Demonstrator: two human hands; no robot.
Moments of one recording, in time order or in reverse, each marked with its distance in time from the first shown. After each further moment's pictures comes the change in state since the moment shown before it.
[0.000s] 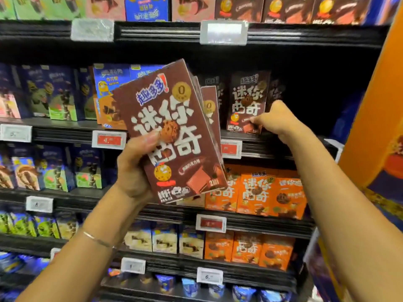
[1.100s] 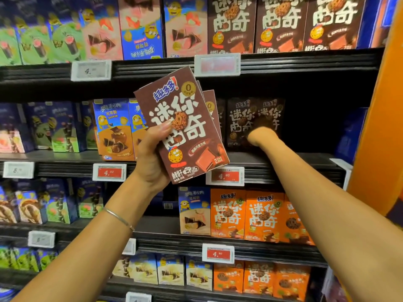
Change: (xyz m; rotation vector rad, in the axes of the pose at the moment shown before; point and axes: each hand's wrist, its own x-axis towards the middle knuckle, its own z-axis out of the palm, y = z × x) left_hand 0.083 0.001 -0.022 0.037 0.211 -0.031; right_hand 0.051 -0.019 0.039 -0.655 -0.088 0.148
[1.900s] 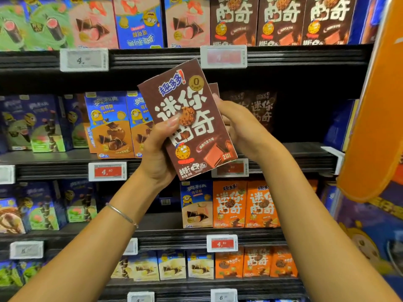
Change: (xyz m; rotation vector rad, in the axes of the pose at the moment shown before) left_hand 0.001 0.004 -0.014 -0.001 -0.106 -0.062; right_hand -0.152 -0.060 -0.026 1.022 -0.253 -0.367
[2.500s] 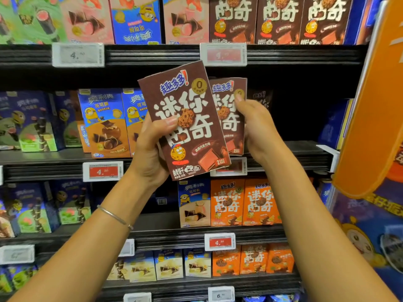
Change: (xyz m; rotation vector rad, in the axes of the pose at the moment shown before) left_hand -0.001 0.007 -0.007 -0.032 0.098 0.030; right_hand 0.004 0.019 -0.022 0.220 0.301 -0.031
